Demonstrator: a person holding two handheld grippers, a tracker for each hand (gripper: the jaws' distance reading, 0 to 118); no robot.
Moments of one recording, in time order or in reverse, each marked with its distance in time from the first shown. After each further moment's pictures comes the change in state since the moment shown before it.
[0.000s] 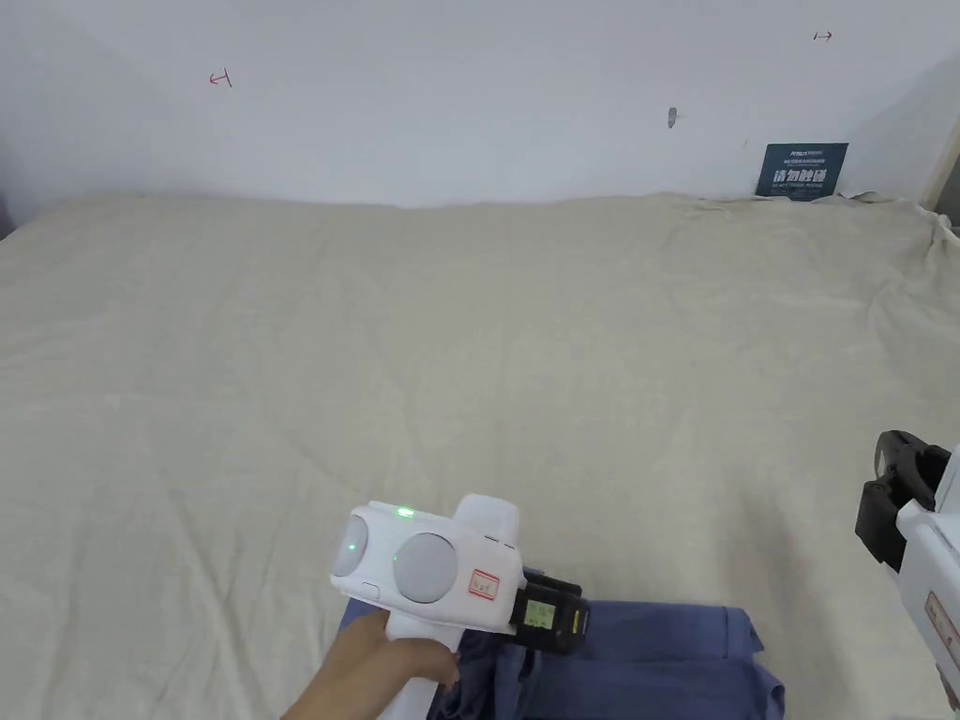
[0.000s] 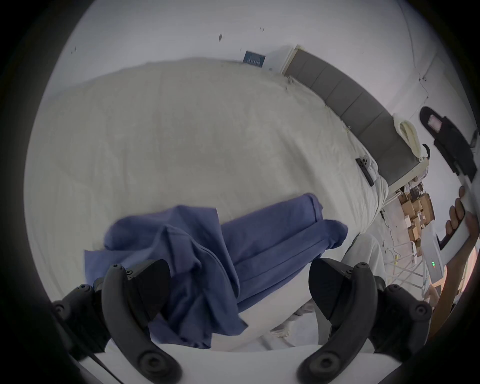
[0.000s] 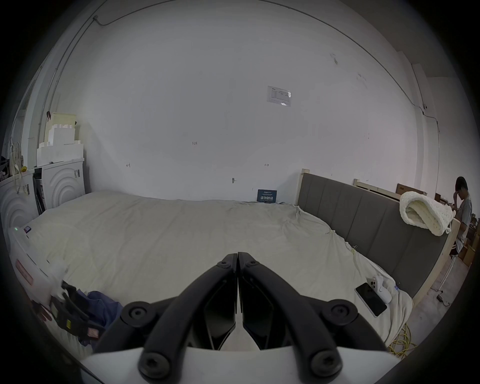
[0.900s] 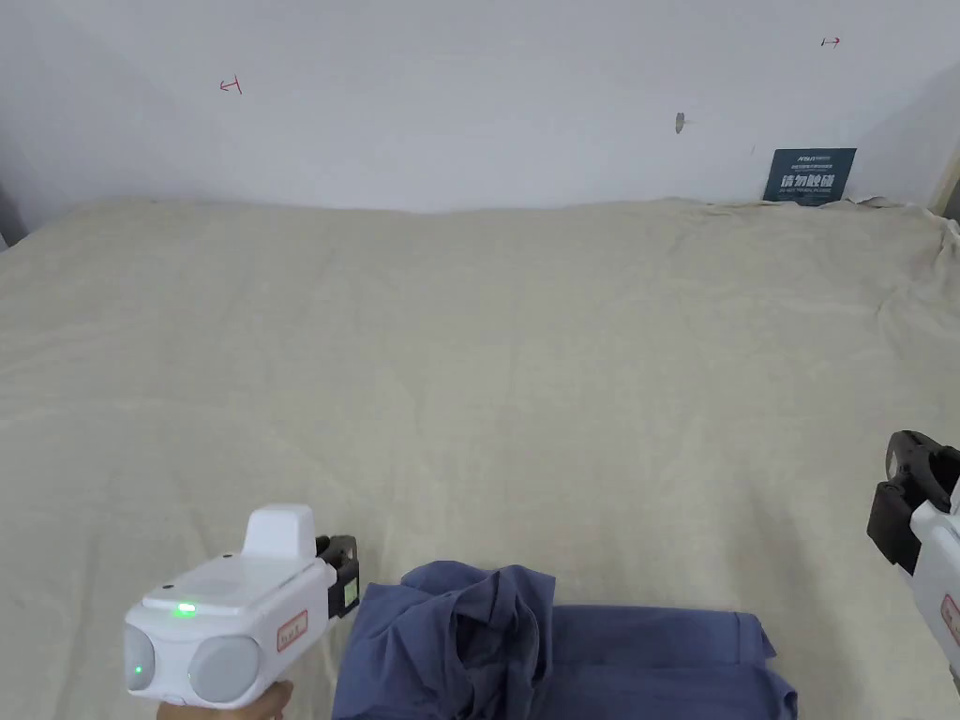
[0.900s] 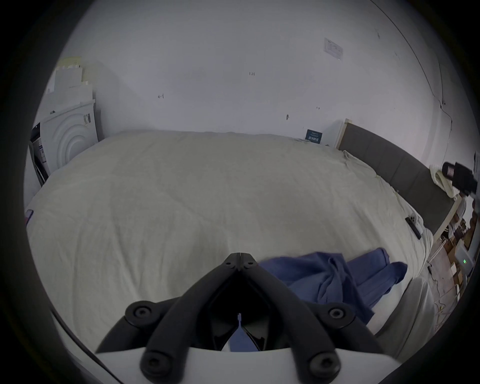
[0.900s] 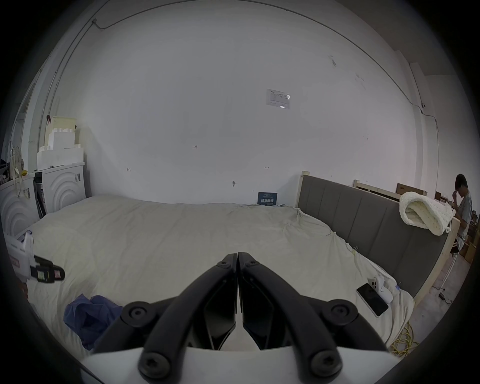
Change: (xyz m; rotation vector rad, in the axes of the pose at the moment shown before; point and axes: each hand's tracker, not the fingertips) left arm -0.116 -0.069 0.044 0.407 0.313 0.115; right arm -0.002 0.003 0.001 0.013 0.002 -0.013
